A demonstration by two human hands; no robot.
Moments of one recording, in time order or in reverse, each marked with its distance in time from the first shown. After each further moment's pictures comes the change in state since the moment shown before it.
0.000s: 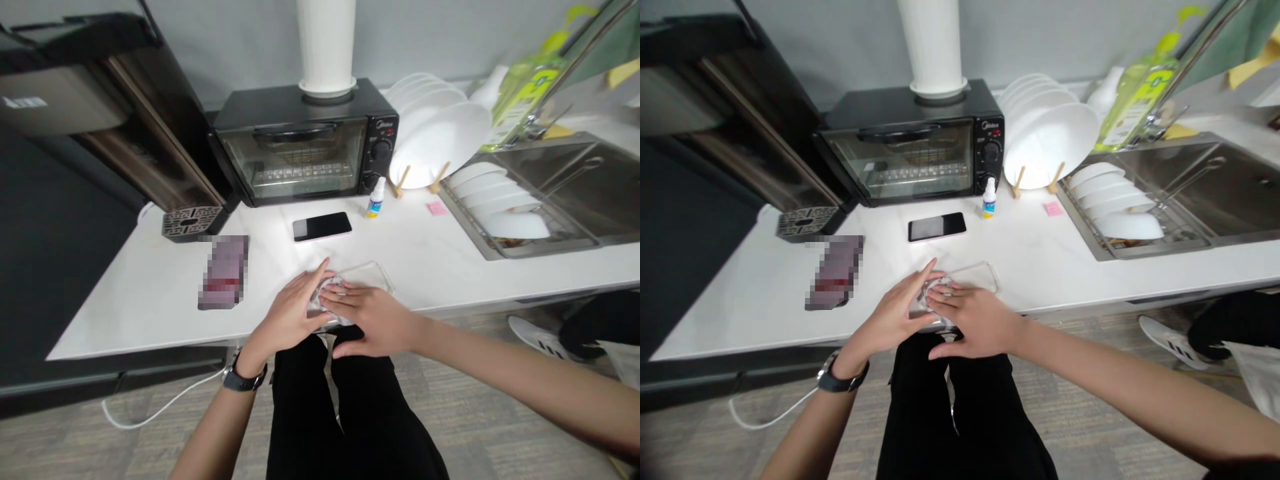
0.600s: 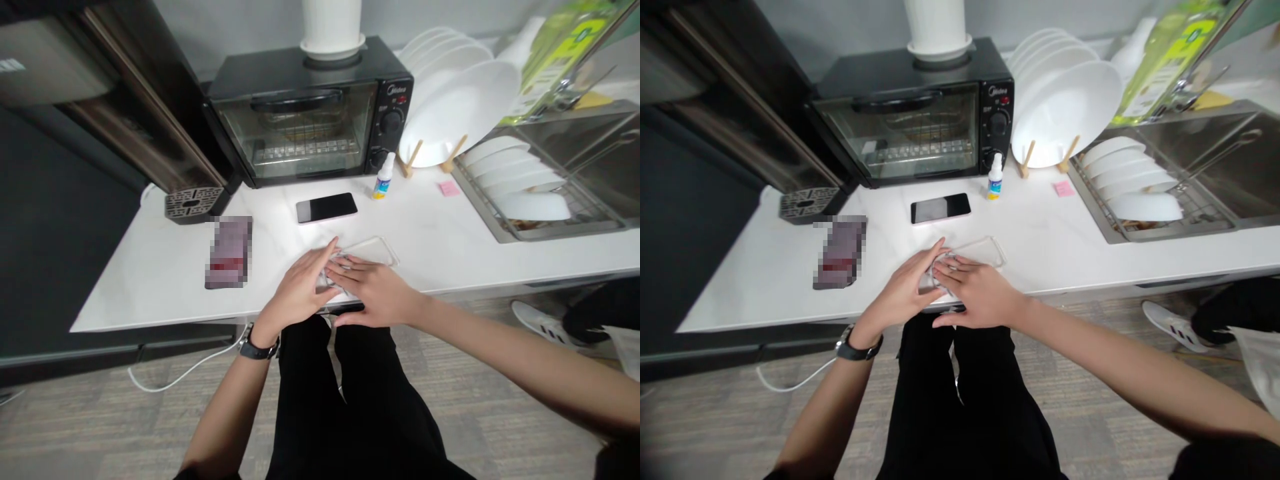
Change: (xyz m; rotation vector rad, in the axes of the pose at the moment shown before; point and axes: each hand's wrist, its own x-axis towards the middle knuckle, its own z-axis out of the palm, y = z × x) left_hand 0.007 0.006 0.002 -0.009 0.001 -0.036; right_hand 0.004 0.013 0.006 -0.011 0.070 0.023
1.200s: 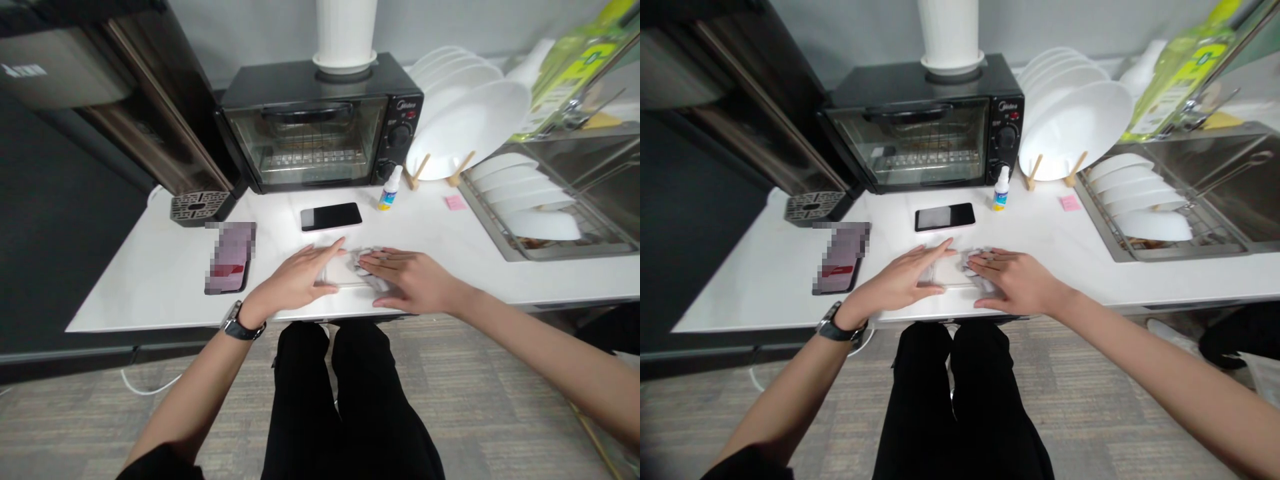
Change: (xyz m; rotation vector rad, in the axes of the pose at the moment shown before) left_hand 0.030 -0.006 -0.034 0.170 -0.207 0.040; right_hand -0.028 0.057 -0.042 0.012 -0.038 0.020
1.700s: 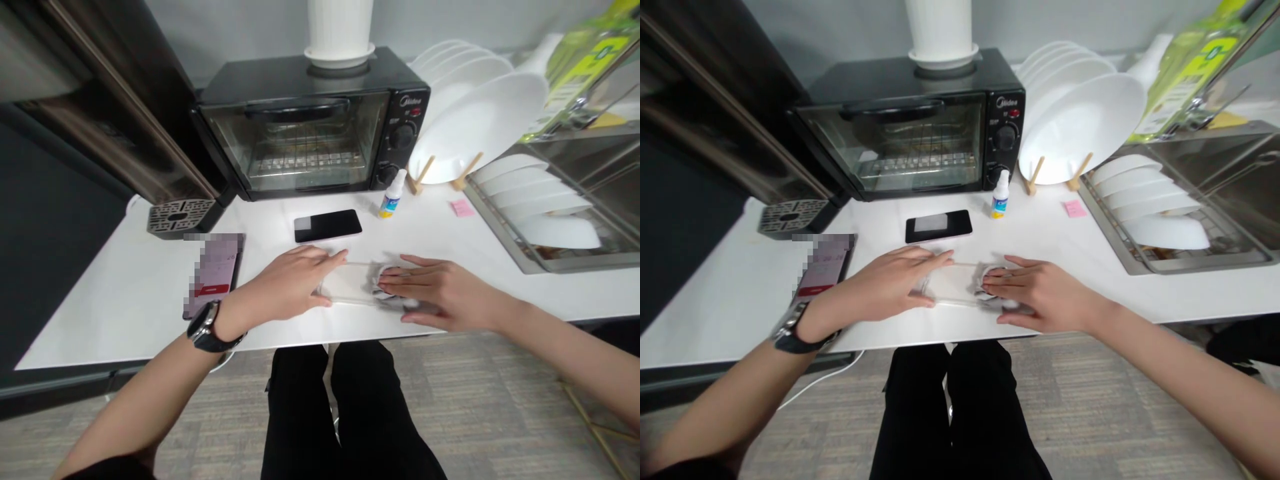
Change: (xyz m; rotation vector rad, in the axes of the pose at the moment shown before) left_hand 0.025 -0.010 -0.026 0.237 -0.070 0.063; right_hand -0.021 0.021 -0.020 0.034 -0.093 -0.093
